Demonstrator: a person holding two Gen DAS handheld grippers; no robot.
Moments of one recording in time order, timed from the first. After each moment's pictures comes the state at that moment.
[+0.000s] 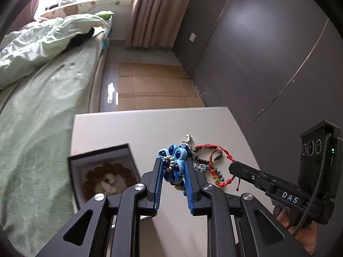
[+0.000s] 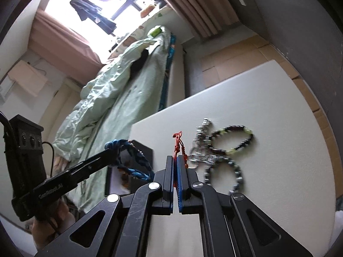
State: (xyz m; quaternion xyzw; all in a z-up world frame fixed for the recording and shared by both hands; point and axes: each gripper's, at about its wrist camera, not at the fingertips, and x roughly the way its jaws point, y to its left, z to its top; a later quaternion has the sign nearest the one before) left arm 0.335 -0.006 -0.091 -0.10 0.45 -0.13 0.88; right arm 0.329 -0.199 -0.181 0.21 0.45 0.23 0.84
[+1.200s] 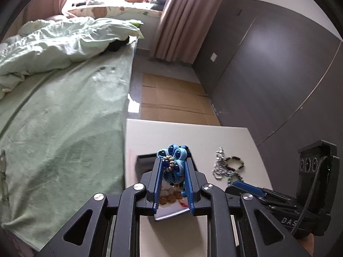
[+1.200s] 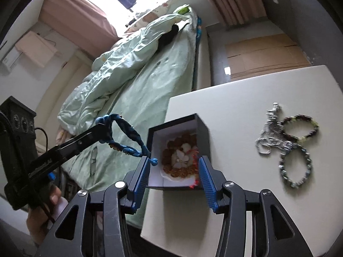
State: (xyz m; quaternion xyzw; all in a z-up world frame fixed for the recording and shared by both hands) left arm 0.303 0.089 -0.075 -0.15 0.42 -0.08 0.89; right arm 0.310 -0.089 -0.171 0.15 0.49 0.27 0.82
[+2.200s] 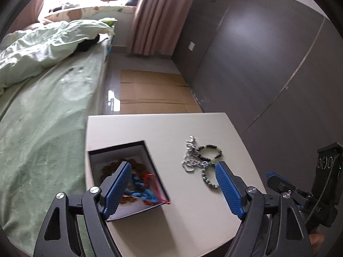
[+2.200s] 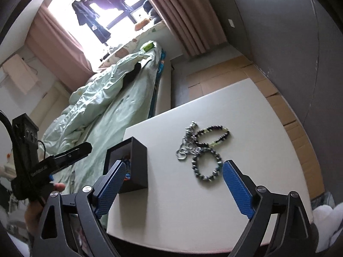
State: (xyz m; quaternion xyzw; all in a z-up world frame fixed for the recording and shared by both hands) left arm 0.308 0.016 -0.080 -0.11 0.43 -0.14 0.88; right arm 0.266 -0.213 -0.147 0.17 0.41 0.16 0.88
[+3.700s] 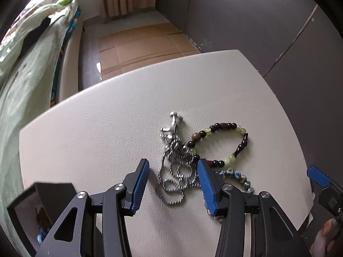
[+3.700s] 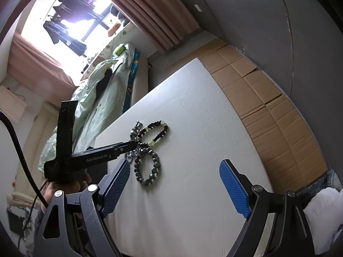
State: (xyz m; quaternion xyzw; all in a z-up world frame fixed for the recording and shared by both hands) left arm 0.419 -0.103 -0.197 0.03 0.57 -0.15 0.81; right arm 0.293 -0.303 -0.214 0.25 0.44 0.12 0.85
